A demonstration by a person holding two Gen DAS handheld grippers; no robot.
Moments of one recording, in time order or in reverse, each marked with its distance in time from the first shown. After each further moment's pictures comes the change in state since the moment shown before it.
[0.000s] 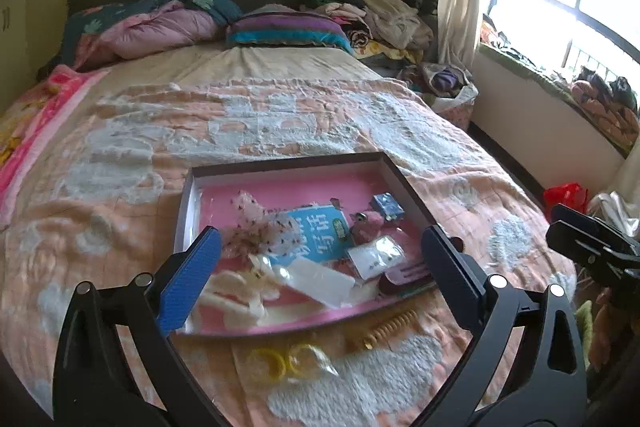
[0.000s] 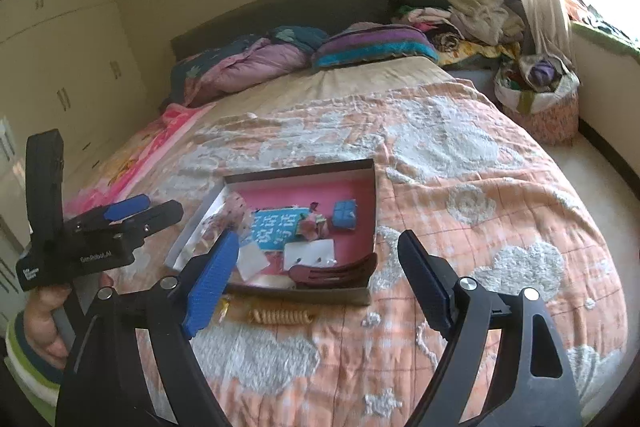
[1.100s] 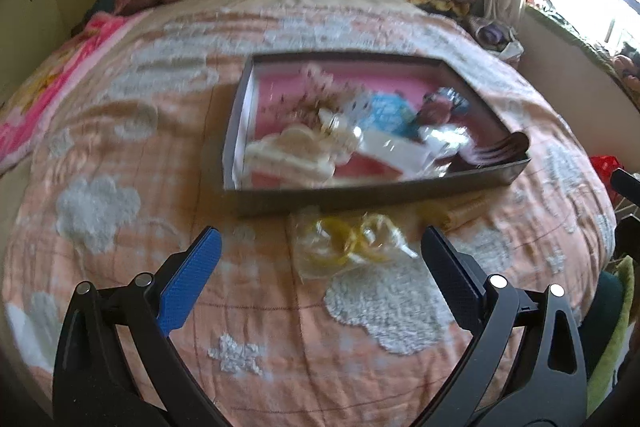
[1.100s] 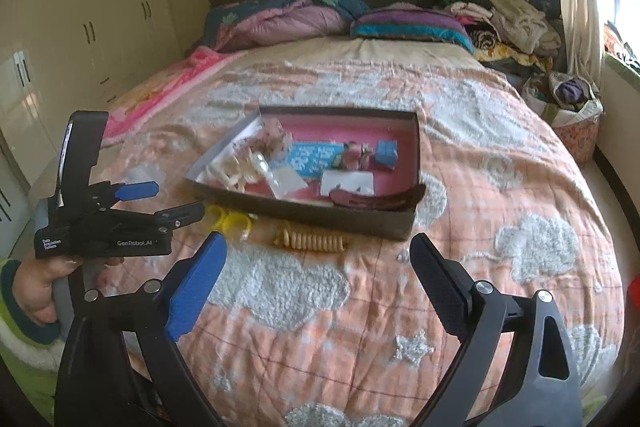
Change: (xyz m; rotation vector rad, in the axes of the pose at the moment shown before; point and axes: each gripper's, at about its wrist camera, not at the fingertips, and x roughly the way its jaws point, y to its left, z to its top) left arm 0.011 0.036 -0.092 -0.049 0.193 0.160; right arm 0.010 0.044 -0.064 -0.168 0.120 0.022
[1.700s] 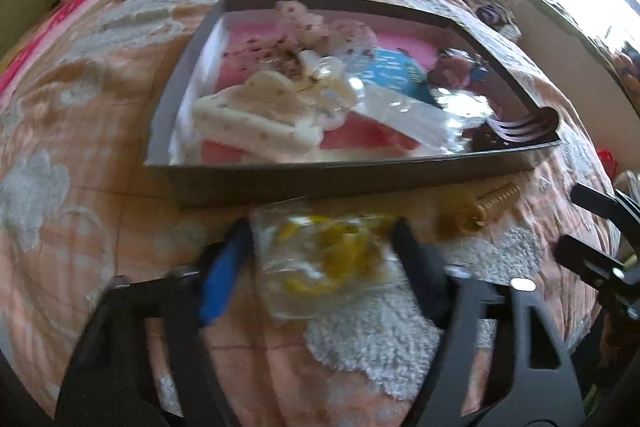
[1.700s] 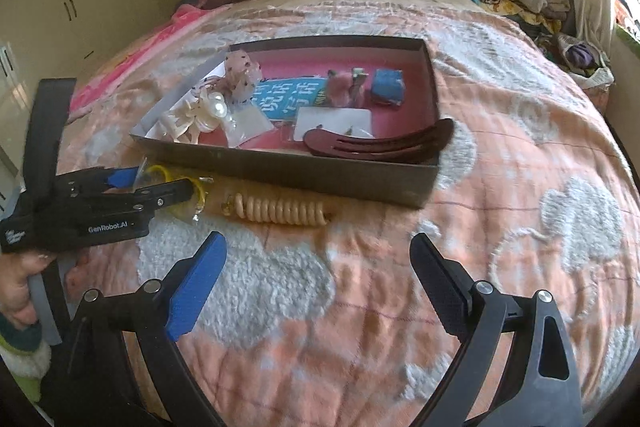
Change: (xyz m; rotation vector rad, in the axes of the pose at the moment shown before) left arm 0.057 -0.006 -0.005 0.003 0.085 -0.083; right arm 0.094 -0.019 -0.016 0.020 0.163 0.007
